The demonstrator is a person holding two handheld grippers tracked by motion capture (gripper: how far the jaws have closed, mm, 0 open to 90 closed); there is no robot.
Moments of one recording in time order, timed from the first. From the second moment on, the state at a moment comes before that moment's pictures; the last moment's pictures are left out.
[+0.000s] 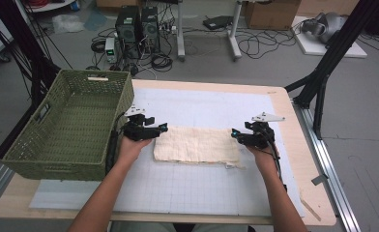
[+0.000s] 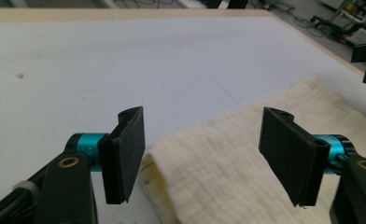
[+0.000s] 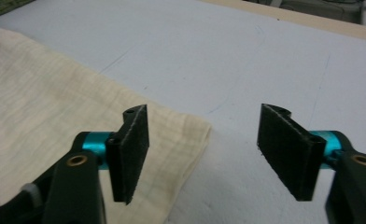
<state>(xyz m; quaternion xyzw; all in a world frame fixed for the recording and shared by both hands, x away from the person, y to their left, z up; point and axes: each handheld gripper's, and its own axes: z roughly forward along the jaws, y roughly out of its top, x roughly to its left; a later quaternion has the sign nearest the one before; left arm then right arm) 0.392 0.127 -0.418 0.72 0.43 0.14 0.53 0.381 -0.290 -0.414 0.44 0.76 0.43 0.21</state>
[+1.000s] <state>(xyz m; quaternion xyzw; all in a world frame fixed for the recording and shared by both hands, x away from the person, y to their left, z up) 0.369 0.127 -0.419 0.71 0.40 0.14 0.56 0.349 -0.307 -0.404 0.40 0.78 0.45 0.20</state>
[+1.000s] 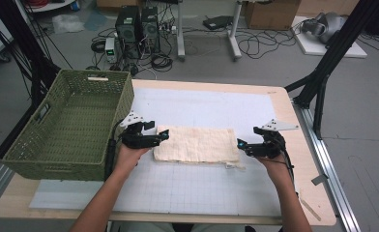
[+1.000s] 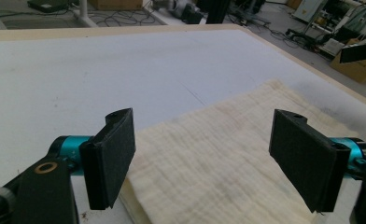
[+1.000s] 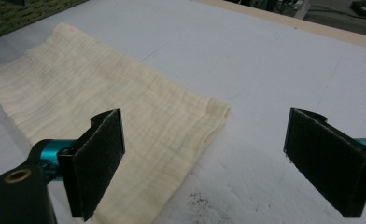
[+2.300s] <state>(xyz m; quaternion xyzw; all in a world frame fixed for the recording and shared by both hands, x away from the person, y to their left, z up) 0.430 0.119 -0.446 0.77 0.46 0.11 0.42 0.354 -0.296 -0.414 0.39 0.79 0.44 0.16</state>
